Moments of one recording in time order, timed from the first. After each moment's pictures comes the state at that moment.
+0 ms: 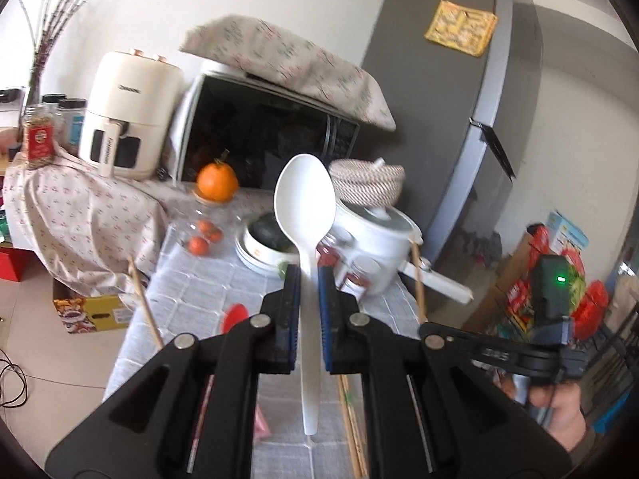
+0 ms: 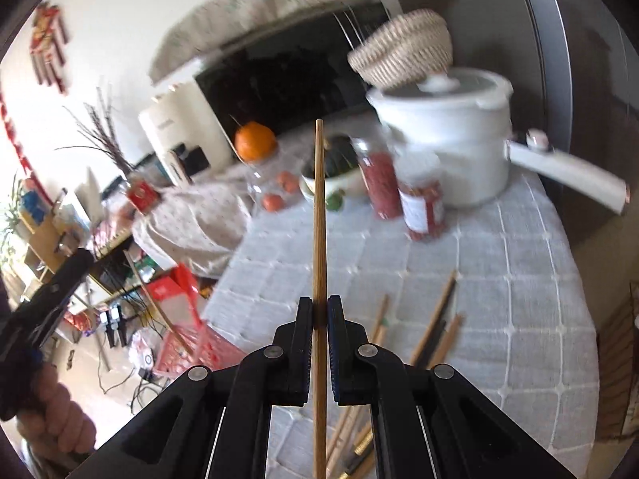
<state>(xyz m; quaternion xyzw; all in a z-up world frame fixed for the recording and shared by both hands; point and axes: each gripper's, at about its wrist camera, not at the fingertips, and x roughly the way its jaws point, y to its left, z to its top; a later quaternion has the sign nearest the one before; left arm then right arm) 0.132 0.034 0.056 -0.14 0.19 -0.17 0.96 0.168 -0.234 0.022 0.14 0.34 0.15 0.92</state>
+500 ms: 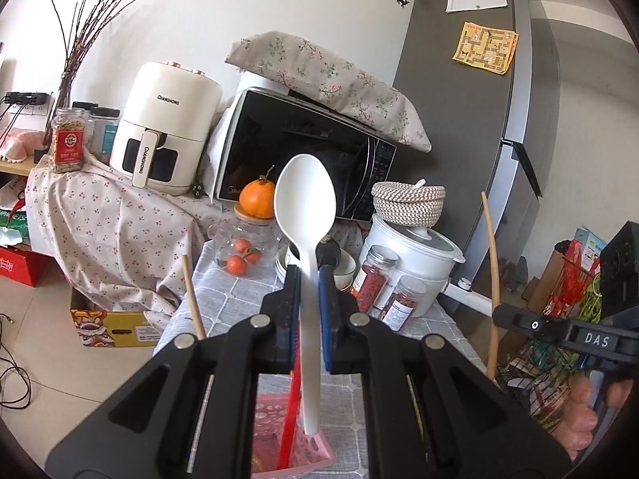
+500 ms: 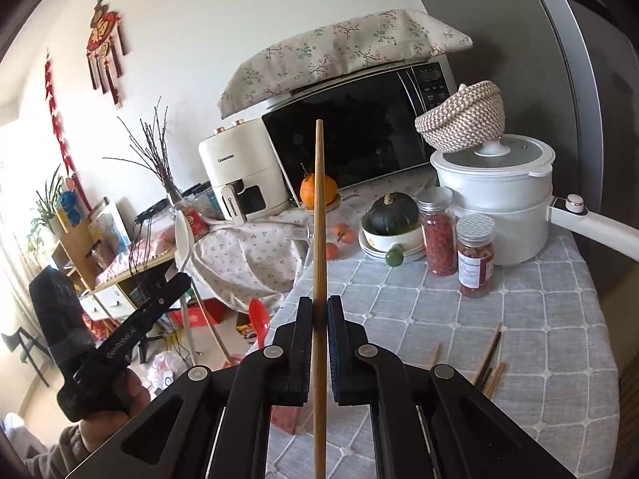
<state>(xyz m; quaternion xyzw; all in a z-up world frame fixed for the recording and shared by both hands) 0.144 0.055 0.017 -0.13 0.14 -0.12 0.97 0.145 -0.196 0.047 0.13 0.25 0.20 0.94</state>
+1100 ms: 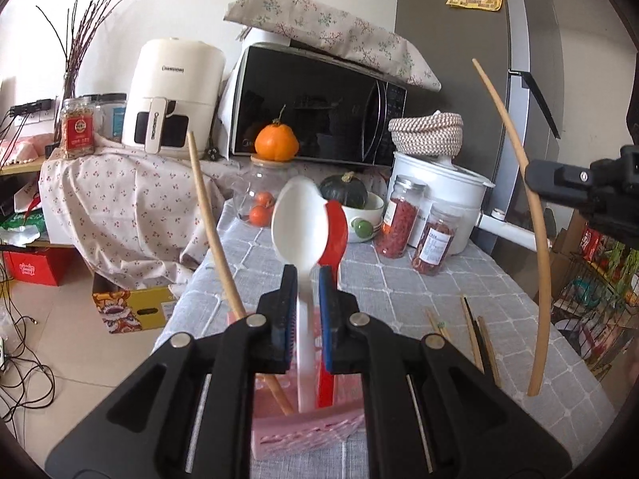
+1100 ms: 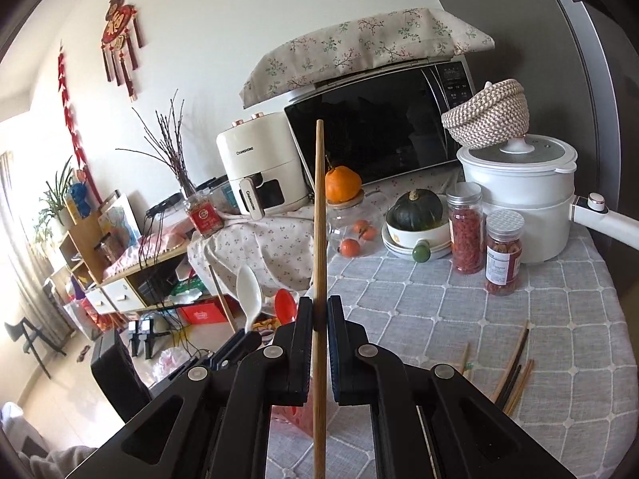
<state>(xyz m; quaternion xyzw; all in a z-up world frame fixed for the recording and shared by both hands) 0.136 0.039 -0.053 -0.07 0.19 -0.09 0.97 0.139 -0.164 0.036 0.12 0.24 0.22 0.94</state>
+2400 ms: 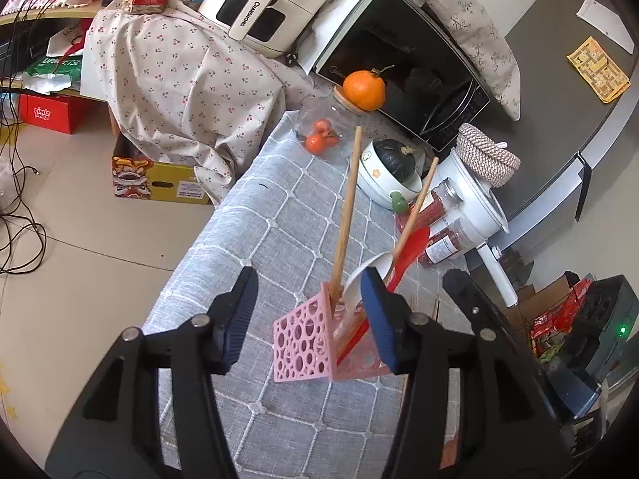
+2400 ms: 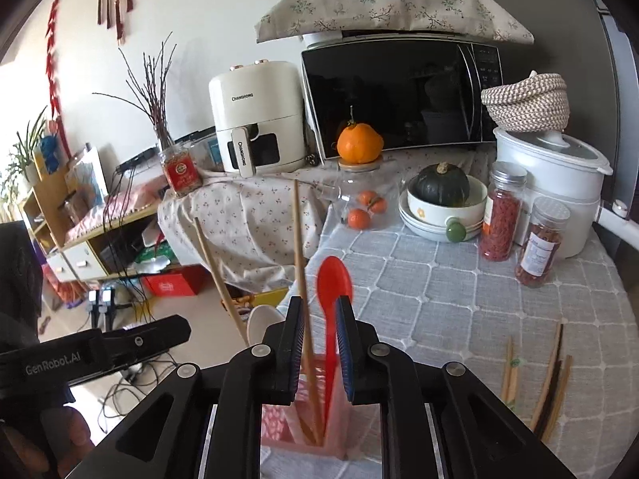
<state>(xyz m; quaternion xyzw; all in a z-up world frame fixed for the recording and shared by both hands) 0.152 0.130 -0.023 -0.27 0.38 -0.06 0.88 0.172 -0.058 0.004 0.05 0.28 0.17 0.94</state>
